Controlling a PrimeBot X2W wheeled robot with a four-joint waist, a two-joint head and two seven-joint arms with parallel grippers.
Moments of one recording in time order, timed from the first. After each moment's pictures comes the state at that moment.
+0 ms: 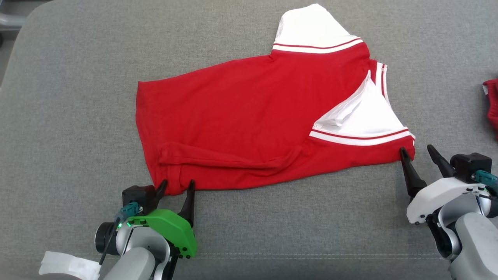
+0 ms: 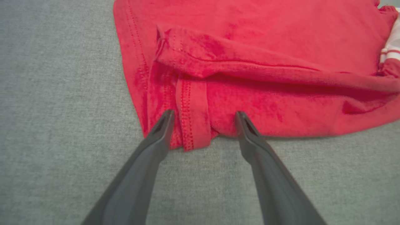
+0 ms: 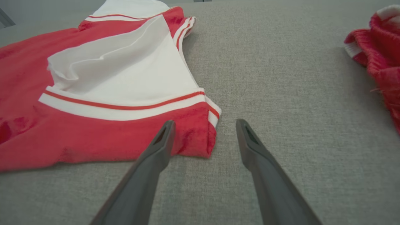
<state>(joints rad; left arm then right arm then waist) -0.28 0.25 -0.58 0.38 -0.65 0.18 -0.06 -0.26 -0.29 0.09 0.43 0.37 0.13 -0.12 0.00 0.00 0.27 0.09</state>
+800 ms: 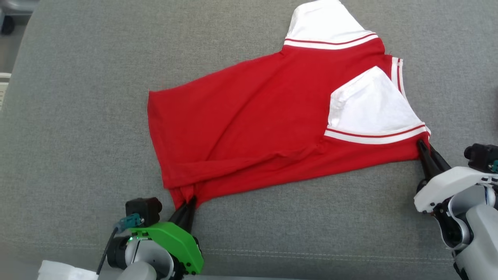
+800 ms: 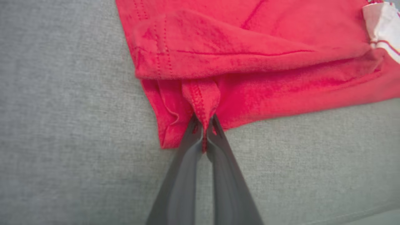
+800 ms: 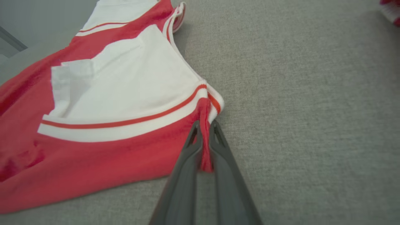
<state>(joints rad) -0.24 0.25 -0.58 0.35 -0.75 0.11 -0.01 -0.34 -0.33 0.13 0.50 0.59 0.13 -0.09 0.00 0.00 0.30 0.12</state>
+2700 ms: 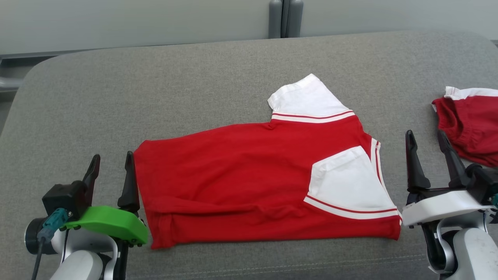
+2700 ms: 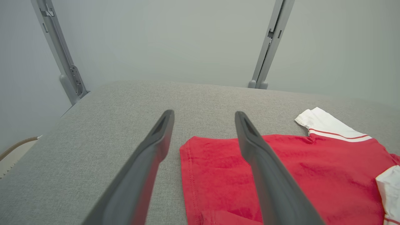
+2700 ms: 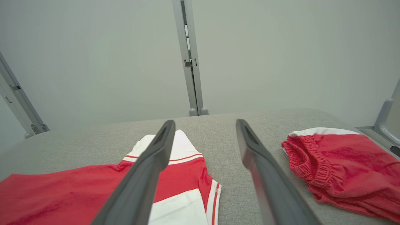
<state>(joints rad) -0.18 0.45 -0.43 0.00 -0.67 0.33 -0.10 -0.11 -0.13 -0.05 0.05 0.25 0.13 -0.18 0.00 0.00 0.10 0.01</state>
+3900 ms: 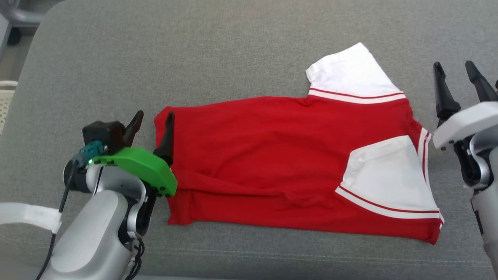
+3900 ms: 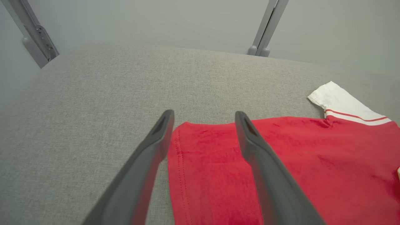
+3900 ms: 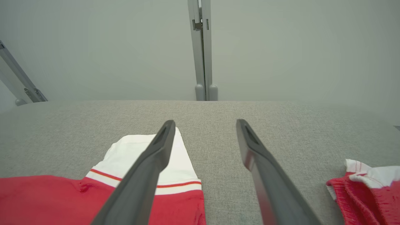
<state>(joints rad) -0.46 0.34 -0.53 0.22 -0.69 0.19 0.01 -0.48 -0.33 0.00 0.33 0.37 0.13 -0.04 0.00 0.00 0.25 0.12</state>
